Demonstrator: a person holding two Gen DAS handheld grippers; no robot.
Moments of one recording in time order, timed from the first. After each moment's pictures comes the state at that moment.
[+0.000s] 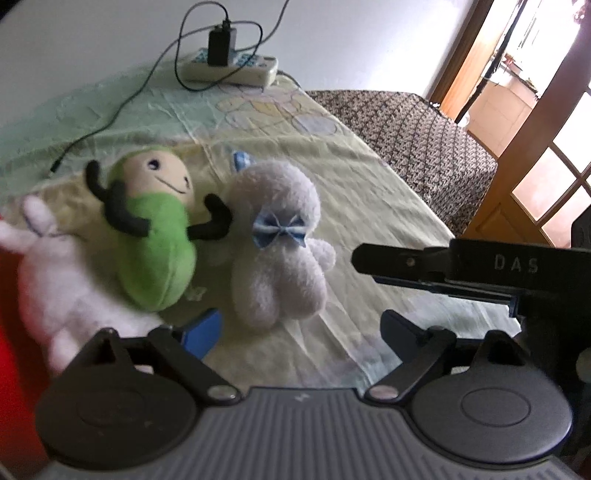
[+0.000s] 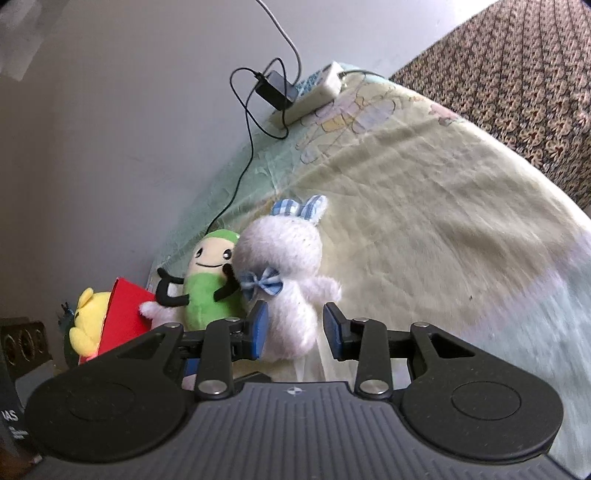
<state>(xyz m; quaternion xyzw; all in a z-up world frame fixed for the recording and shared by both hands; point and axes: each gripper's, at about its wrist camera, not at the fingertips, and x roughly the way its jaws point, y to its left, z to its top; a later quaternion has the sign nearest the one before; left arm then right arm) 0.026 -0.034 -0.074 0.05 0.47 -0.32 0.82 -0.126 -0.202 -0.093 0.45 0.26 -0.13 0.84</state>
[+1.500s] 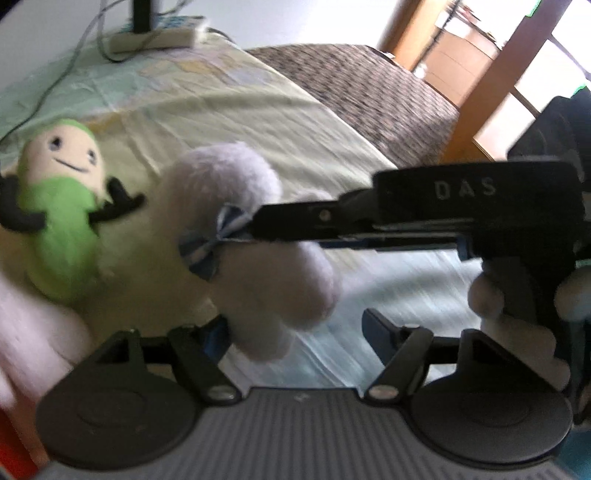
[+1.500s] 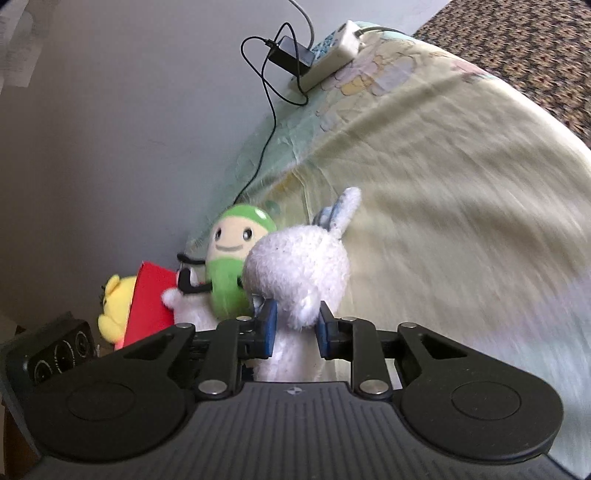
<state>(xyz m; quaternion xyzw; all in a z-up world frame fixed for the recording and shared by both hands) 0.008 -0.070 -0.097 0.10 0.51 -0.40 0.76 -0.136 -0.208 -0.107 0.49 0.28 -0.05 0.82</state>
